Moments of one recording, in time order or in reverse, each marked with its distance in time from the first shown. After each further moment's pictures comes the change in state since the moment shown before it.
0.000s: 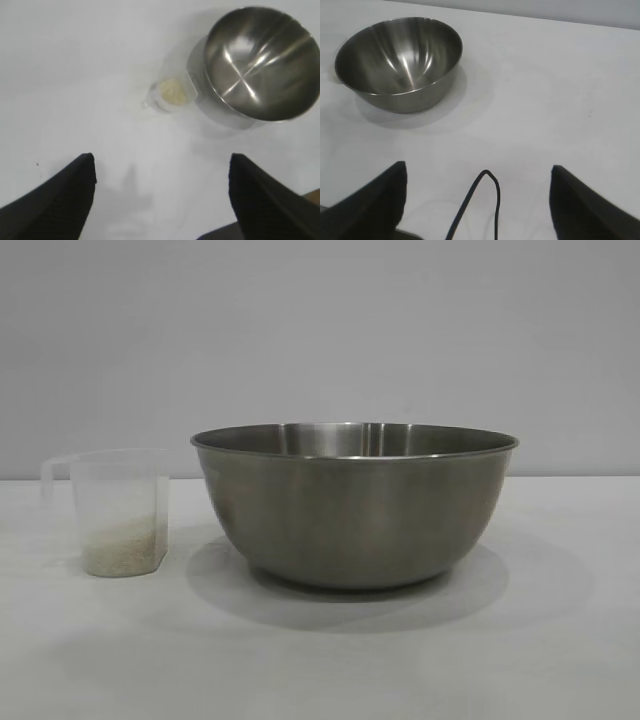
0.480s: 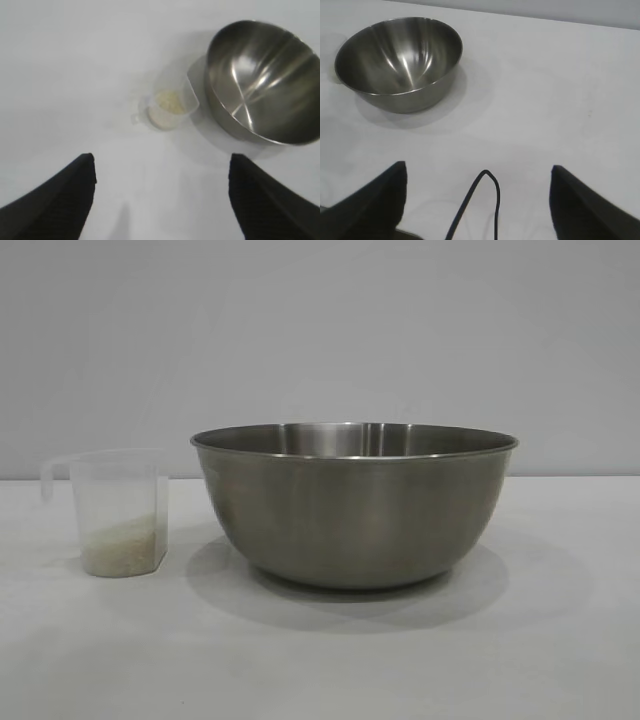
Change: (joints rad) left arm 0.000 -0.079 0.442 -0.042 -0.648 0.008; right arm 0.000 0.000 0.000 0.000 0.000 0.000
